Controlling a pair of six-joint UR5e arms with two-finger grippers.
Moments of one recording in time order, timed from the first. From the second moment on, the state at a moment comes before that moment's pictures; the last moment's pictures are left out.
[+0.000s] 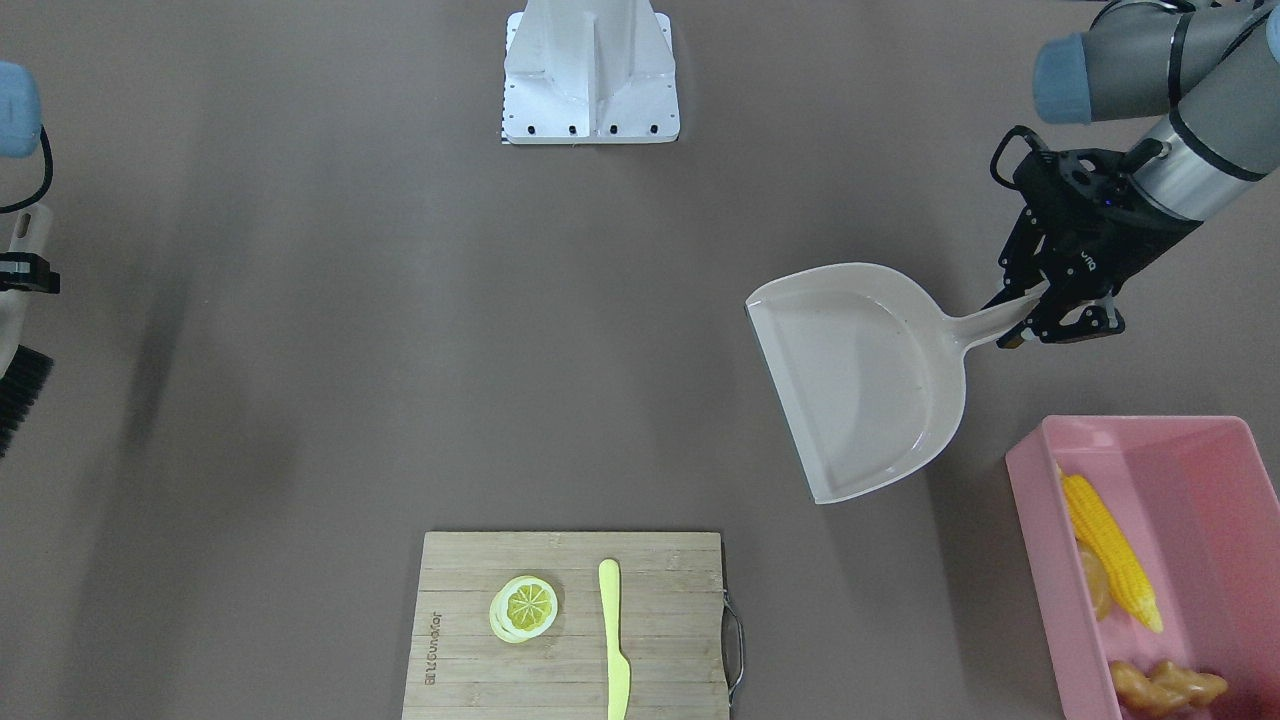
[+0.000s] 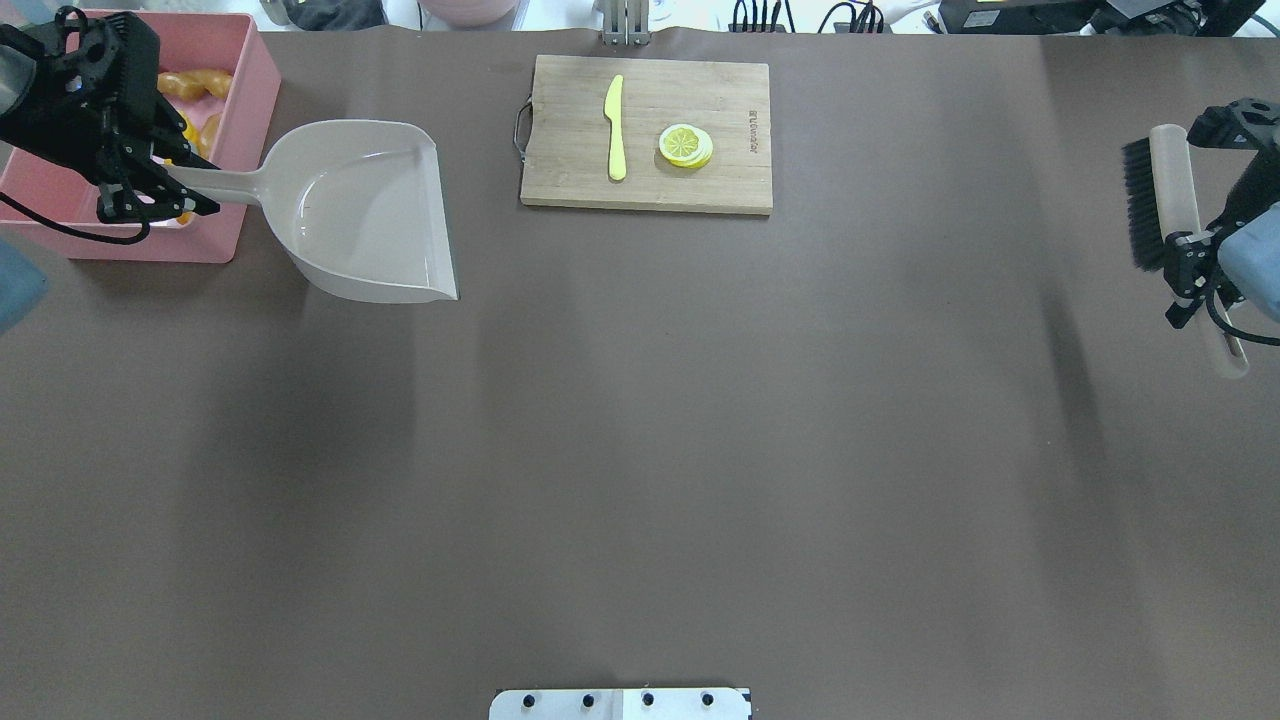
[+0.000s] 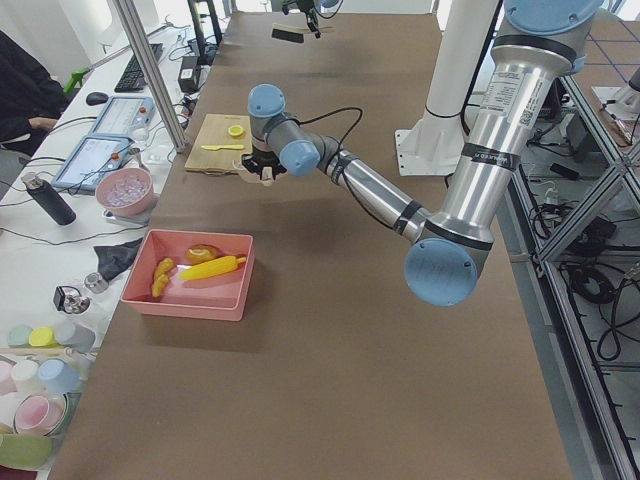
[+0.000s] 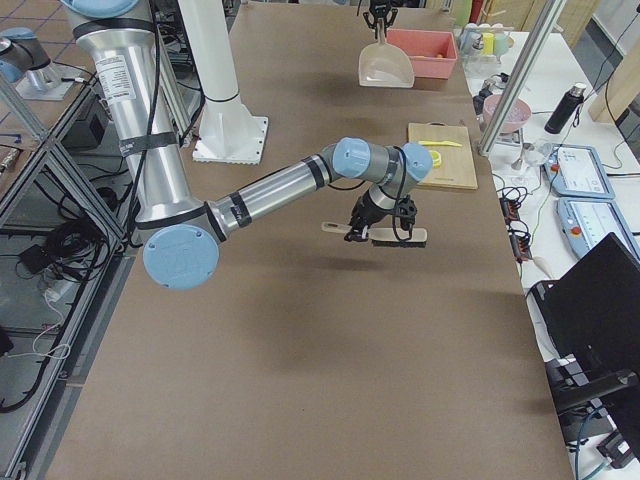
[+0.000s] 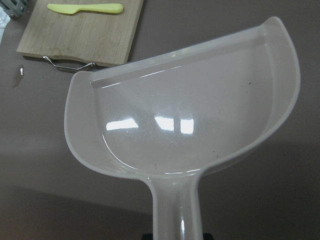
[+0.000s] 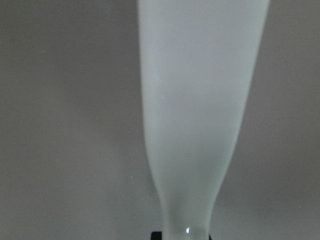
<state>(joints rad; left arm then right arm) -1.11 -1.89 -1.81 -1.84 -2.34 0.63 1.20 -1.31 1.77 -2.24 2.42 0.16</state>
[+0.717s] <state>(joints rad) -1.11 -1.91 -1.78 -1.86 -2.34 0.64 1.16 -1.39 1.74 -2.30 2.36 -0.03</state>
